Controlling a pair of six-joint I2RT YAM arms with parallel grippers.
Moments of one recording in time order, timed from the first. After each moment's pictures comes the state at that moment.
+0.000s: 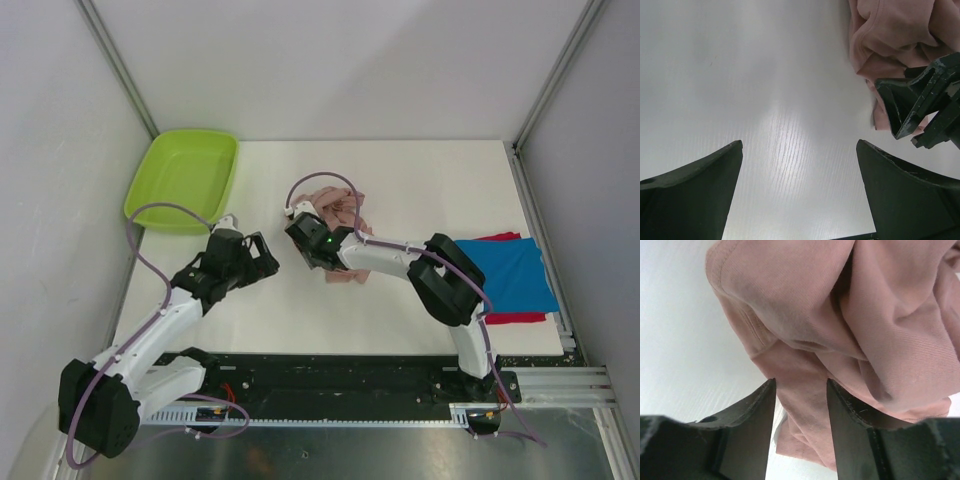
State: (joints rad) left arm -0.40 0.98 0.63 -0.43 -0.10 -0.69; right arm 0.94 2.05 1.50 -0.37 0.43 0.24
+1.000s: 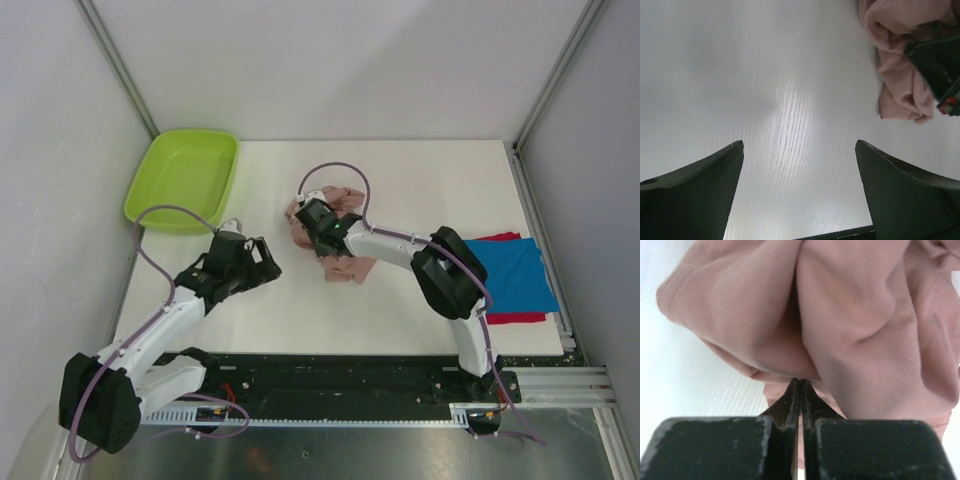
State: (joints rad) left arm -0.40 0.99 0.60 -0.43 -0.06 -0.69; right arm 0.87 2.07 1.54 -0.41 0.35 0.28
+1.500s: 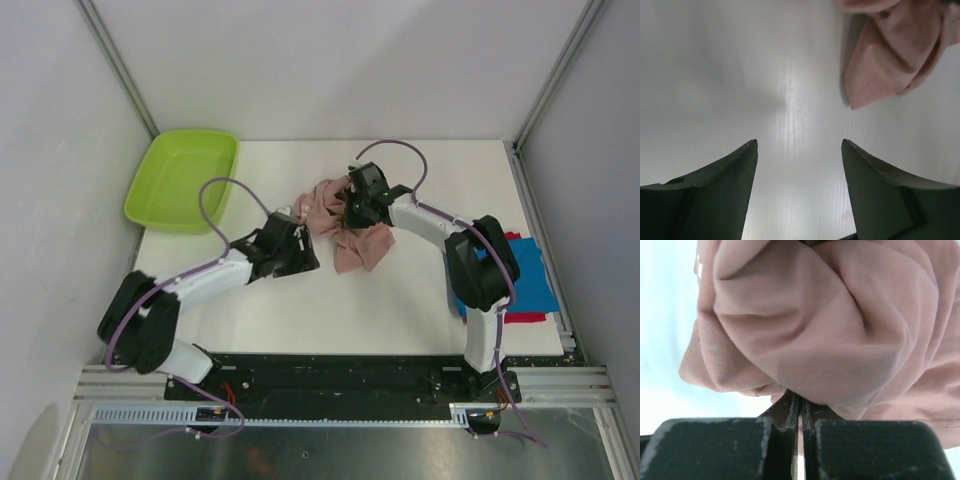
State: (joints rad) left arm -0.60 1.41 0.81 -0.30 -0.04 -0.73; right arm 0.59 1.97 1.50 -0.38 -0.03 0.48
